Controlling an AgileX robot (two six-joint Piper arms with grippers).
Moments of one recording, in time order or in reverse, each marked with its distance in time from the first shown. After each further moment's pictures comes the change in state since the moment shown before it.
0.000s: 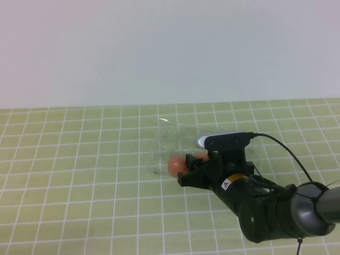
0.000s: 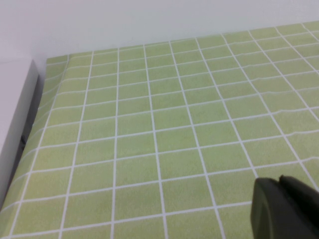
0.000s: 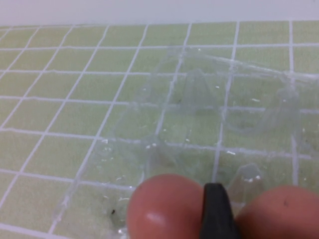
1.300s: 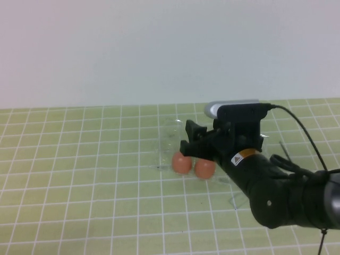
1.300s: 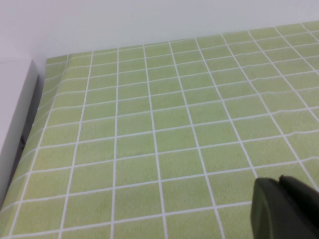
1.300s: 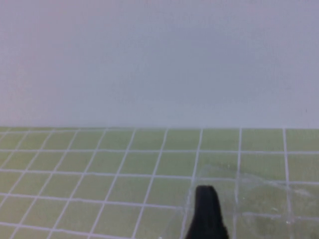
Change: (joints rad) right arm 0.000 -0.168 0.003 0.024 -0.032 -0.025; left arm -0.001 0.000 0.000 0.000 0.000 0.000
